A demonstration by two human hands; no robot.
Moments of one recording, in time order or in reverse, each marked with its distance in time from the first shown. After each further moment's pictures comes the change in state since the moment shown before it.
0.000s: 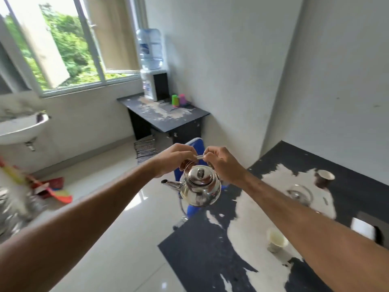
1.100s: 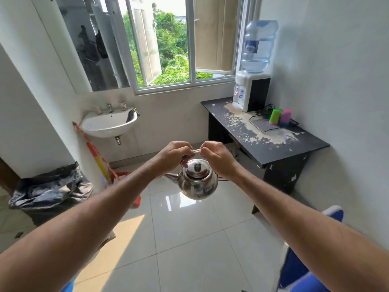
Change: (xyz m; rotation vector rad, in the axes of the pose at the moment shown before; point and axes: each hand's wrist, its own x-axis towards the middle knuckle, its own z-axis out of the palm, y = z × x) left_hand 0.085 -0.262 -0.492 -0.082 0.562 -0.115; right_hand 0.528 -0.061 0.351 0.102 -0.268 -0.251
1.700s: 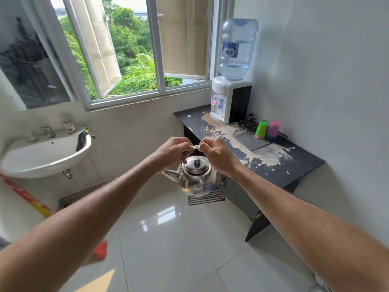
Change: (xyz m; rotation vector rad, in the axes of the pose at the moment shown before) left_hand 0.361 -0.060 -0.062 -0.049 -0.171 0.078; right_hand 0.305 0.131 -0.068 -0.068 0.156 0.078
